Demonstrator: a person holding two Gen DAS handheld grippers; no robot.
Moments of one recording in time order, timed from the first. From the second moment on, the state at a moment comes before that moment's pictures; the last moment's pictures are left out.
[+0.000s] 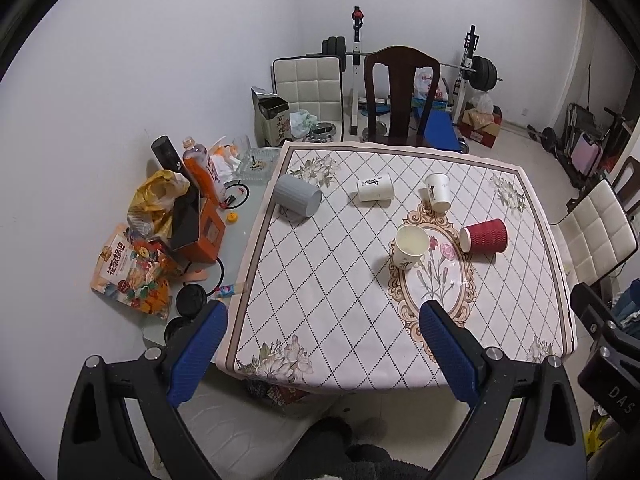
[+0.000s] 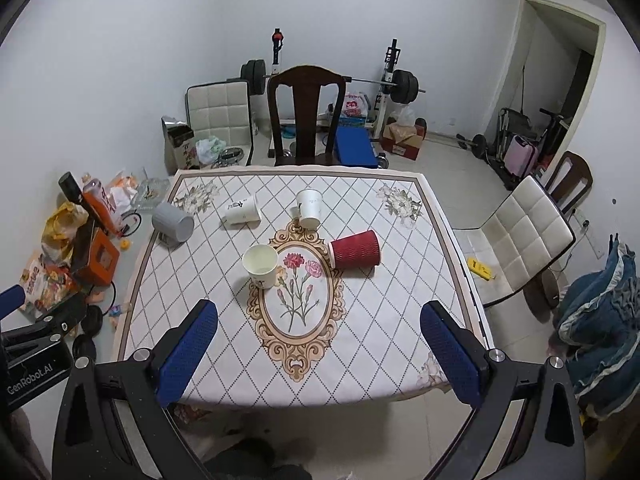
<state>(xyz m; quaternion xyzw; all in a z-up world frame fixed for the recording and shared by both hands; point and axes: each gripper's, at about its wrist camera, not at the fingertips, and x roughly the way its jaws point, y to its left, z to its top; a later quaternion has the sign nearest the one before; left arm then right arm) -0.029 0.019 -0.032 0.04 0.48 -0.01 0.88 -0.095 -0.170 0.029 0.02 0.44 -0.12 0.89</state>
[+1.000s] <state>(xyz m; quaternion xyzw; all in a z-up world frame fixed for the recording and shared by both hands) -0.029 0.018 -0.032 0.04 0.48 -0.01 0.88 -0.090 -0.162 0.017 0.03 0.46 -0.10 0.88</state>
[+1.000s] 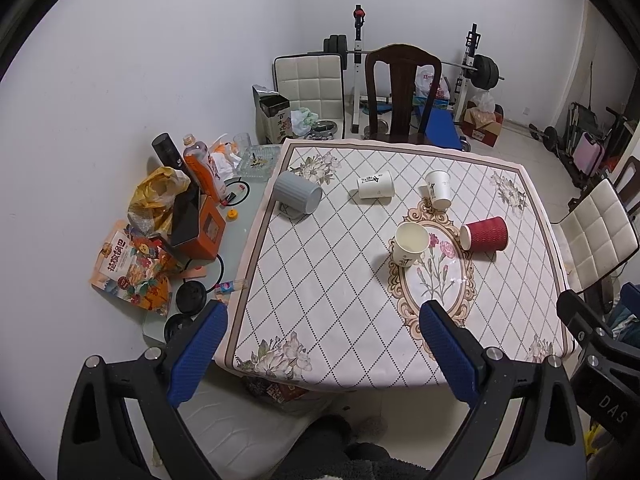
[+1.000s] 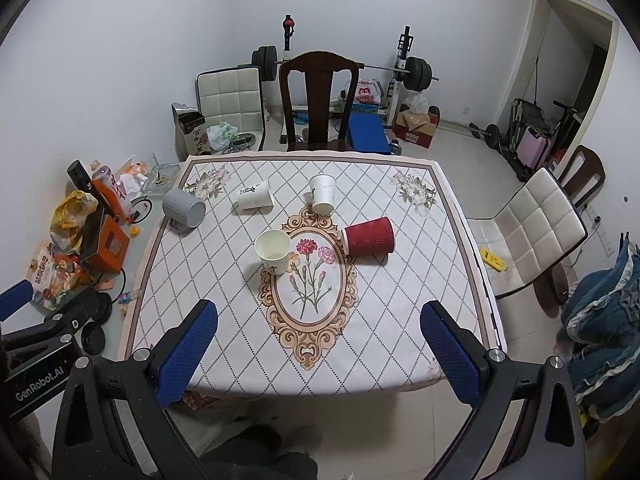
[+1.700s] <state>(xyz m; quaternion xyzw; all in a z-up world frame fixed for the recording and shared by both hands) -0.037 0.024 -0.037 0.04 0.48 -0.01 0.88 -0.093 -0.160 0.016 0.03 0.46 -0.10 0.88</state>
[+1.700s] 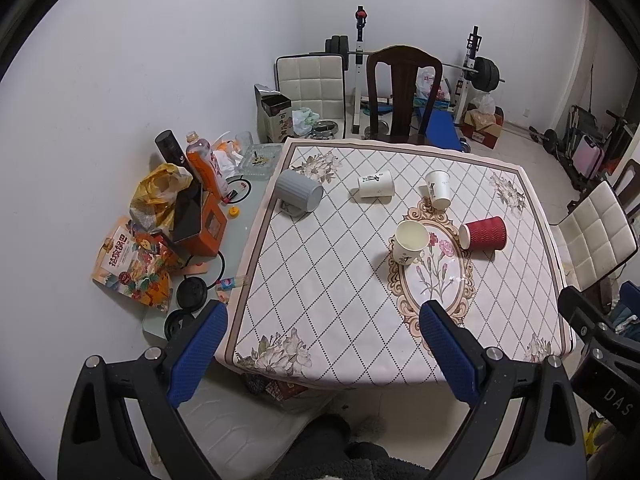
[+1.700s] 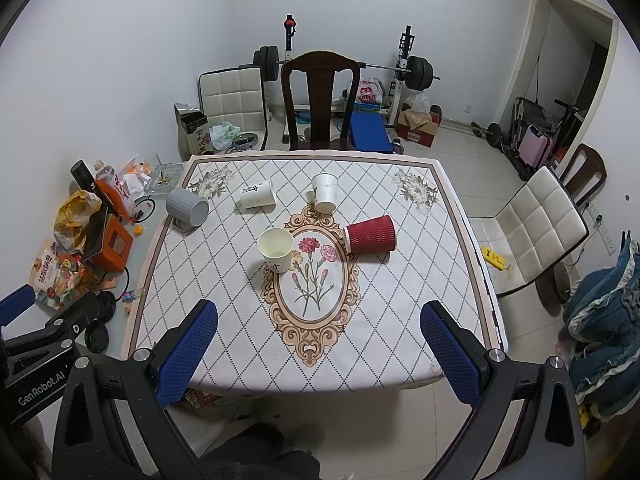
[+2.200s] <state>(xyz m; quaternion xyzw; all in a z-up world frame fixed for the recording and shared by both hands) -0.040 0.031 -0.034 0.04 0.48 0.00 0.88 -0.094 -0.157 0.016 0.03 0.46 -0.10 0.88</state>
